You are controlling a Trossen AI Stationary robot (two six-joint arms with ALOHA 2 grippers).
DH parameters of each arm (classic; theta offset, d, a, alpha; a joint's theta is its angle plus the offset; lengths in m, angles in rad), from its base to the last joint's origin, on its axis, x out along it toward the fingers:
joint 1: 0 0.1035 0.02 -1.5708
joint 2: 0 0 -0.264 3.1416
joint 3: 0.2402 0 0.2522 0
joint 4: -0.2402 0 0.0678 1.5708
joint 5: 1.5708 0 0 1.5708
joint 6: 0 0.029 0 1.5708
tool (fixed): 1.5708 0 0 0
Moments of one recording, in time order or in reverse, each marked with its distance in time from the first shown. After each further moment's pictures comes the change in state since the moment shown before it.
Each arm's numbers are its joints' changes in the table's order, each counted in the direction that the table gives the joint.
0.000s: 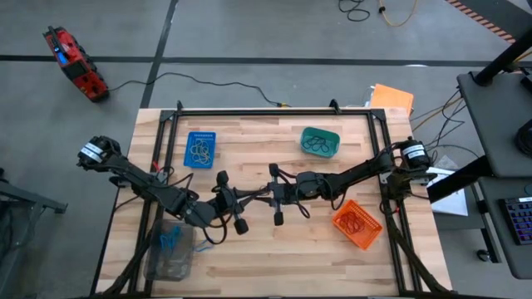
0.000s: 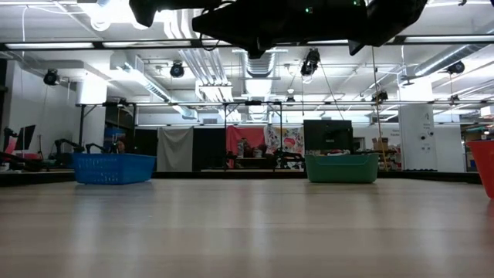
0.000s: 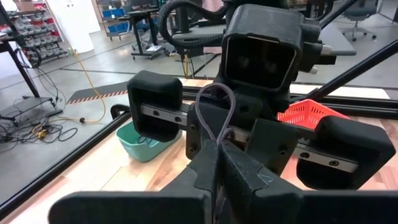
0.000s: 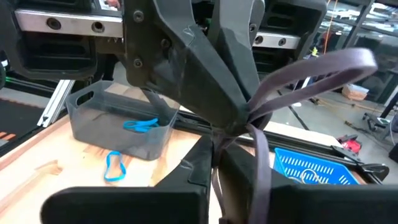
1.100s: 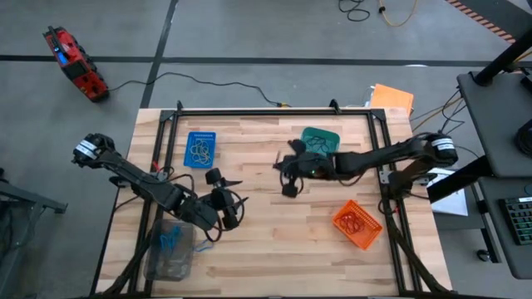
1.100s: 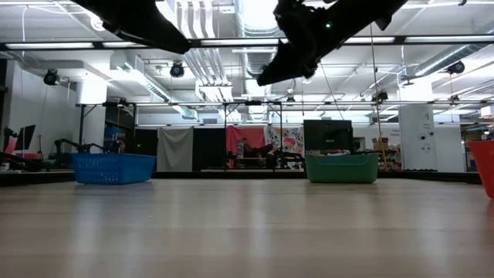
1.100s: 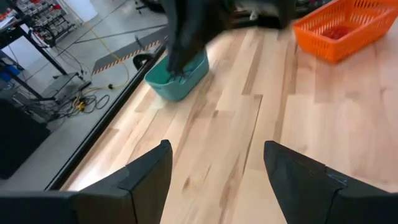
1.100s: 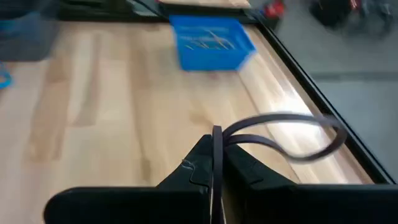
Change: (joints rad) left arm -0.001 -0.080 0.002 -0.505 0.001 -0.105; right arm -0.137 -0.273 0.001 -0.742 0.234 0.202
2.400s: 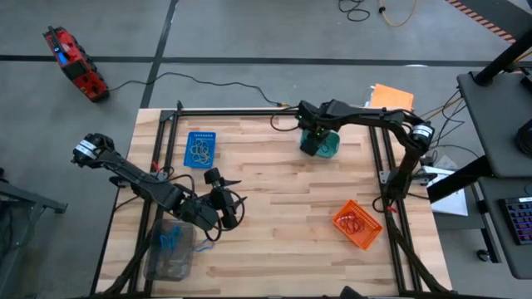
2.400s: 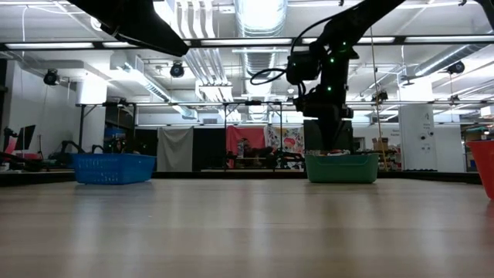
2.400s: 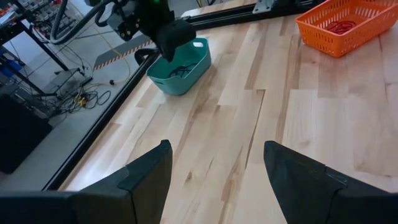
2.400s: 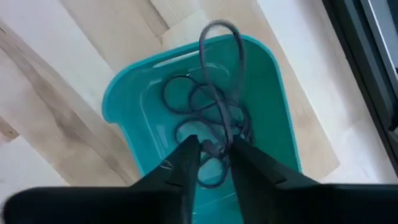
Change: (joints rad) left arm 0.000 -0.003 0.000 -0.041 -0.002 -0.027; right arm -0.550 0.224 0.322 -0.962 -0.150 0.058
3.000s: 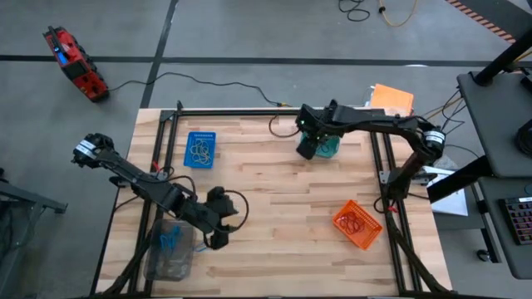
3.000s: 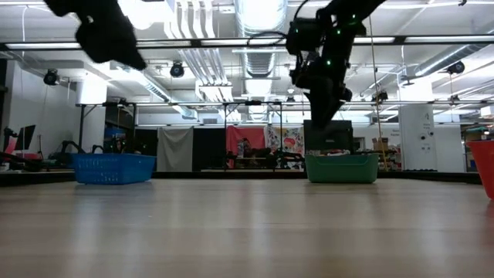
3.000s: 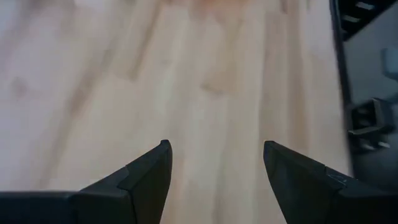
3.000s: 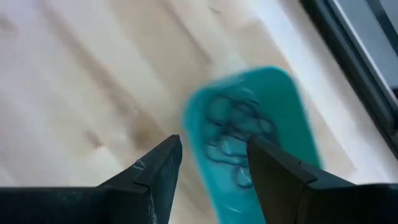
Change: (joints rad) left arm -0.017 0.005 0.084 -0.194 0.584 -0.373; right arm 0.121 -0.118 0.001 0.014 0.011 0.139
